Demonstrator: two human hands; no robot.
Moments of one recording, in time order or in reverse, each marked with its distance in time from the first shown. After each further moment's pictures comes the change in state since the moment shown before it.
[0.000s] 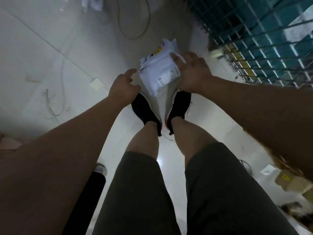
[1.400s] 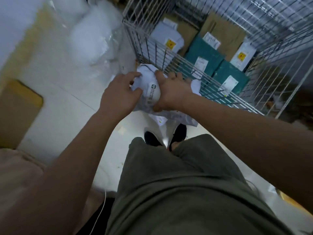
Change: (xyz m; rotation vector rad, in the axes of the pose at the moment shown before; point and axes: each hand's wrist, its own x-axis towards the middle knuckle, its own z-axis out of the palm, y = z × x) left_hand -0.259 0.286 -0.258 0.186 0.281 0.466; right_hand -0.230 -0.114 -0.361 0.151 0.170 0.116
